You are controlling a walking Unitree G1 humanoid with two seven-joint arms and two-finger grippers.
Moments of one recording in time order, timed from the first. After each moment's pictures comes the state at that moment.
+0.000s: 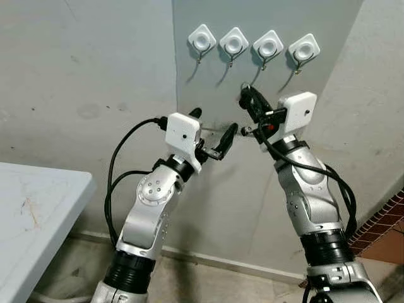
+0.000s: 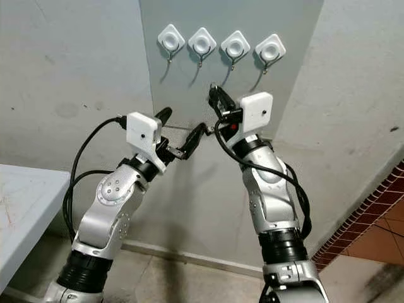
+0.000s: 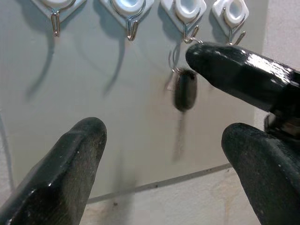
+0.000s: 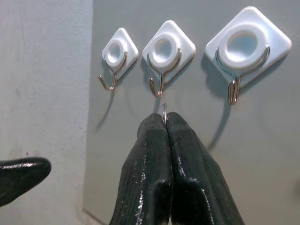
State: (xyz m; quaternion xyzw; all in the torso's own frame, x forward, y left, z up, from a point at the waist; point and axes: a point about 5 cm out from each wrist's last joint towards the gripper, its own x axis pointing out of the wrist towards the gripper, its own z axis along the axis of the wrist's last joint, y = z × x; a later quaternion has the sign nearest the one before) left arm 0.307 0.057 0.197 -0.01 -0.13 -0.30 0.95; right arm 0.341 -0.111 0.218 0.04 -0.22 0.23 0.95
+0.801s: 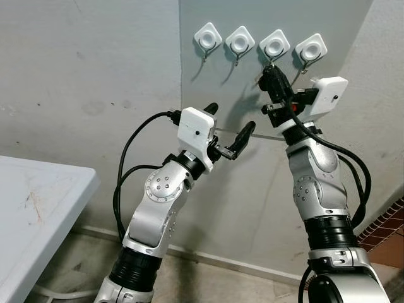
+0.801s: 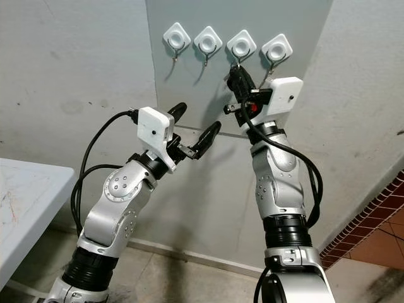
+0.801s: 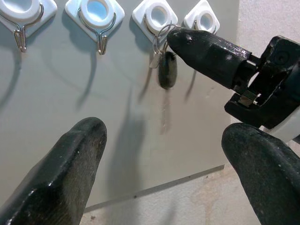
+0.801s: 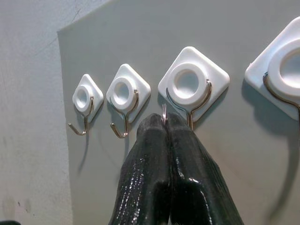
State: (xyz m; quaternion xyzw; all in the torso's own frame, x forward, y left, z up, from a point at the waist) left arm 0.302 0.039 0.207 -0.01 -0.14 -0.34 0.93; right arm 0.351 -0.133 0.233 0.13 -0.25 0.20 0.94
